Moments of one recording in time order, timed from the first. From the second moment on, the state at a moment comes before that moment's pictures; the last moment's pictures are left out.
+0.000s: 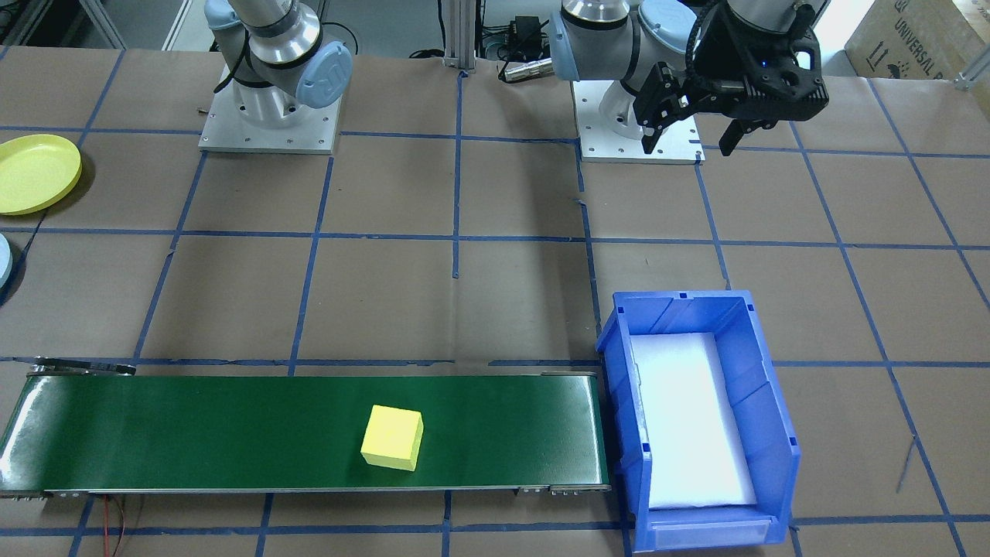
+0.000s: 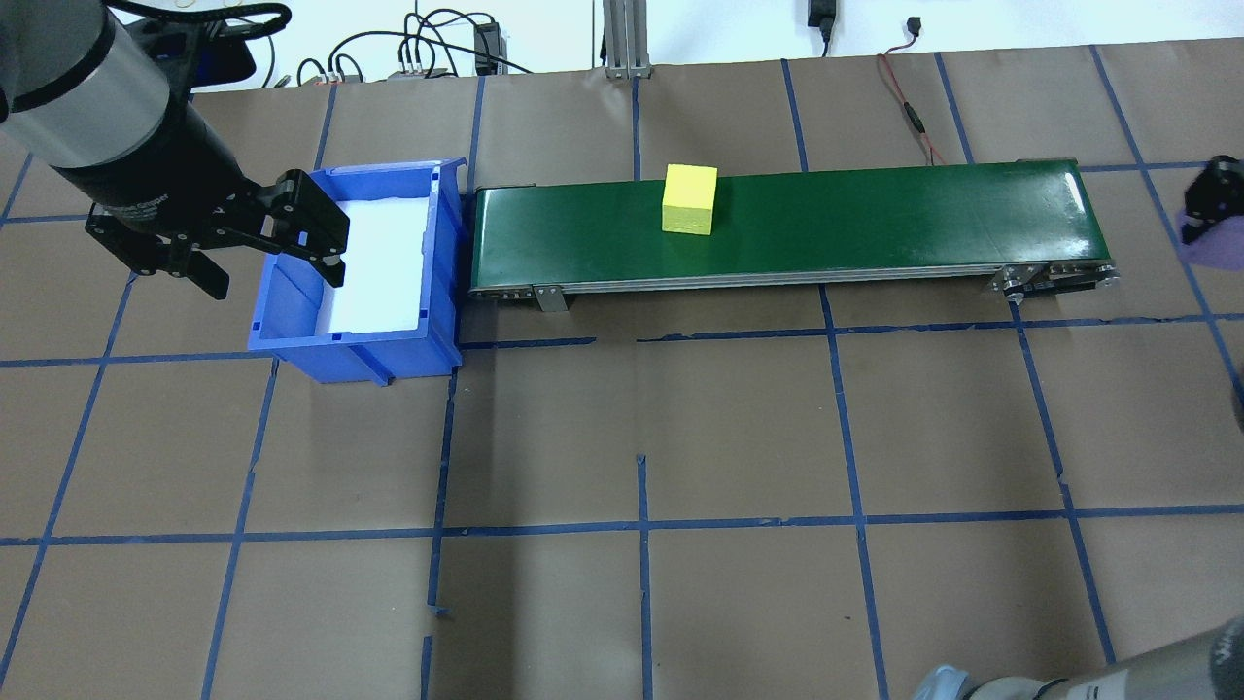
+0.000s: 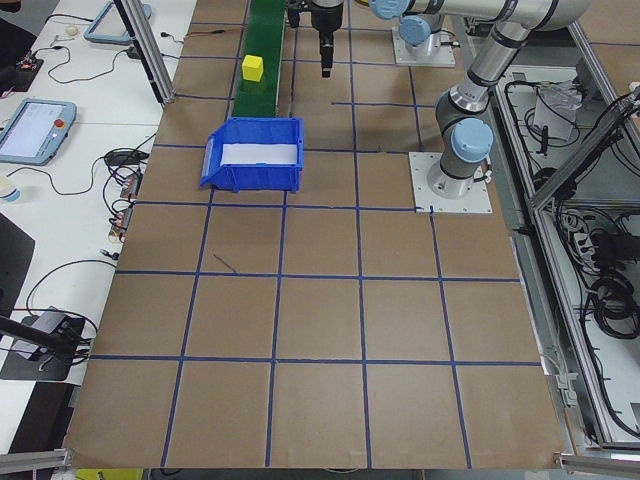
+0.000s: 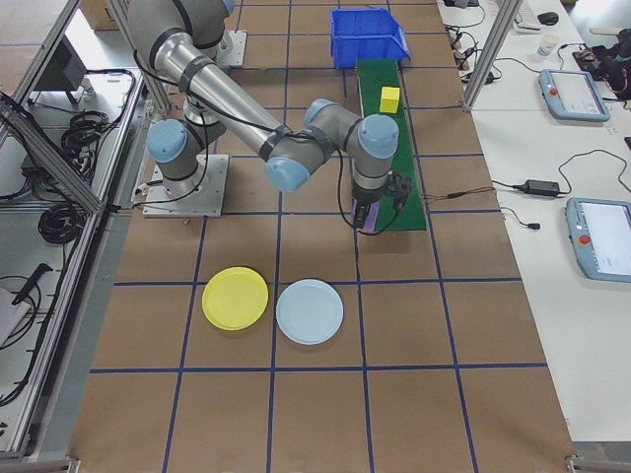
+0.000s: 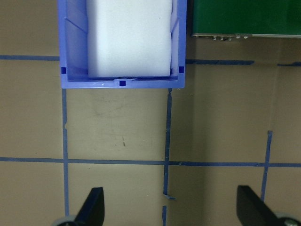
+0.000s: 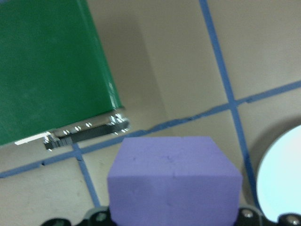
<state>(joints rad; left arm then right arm) -1.50 -1.44 -1.61 -1.67 1.52 0.03 0.86 -1.32 1.65 -1.89 -1.56 -0.43</state>
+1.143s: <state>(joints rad) -1.50 -1.37 -1.59 -1.72 1.52 0.11 0.49 -1.19 1.79 -2.18 -1.54 -0.88</state>
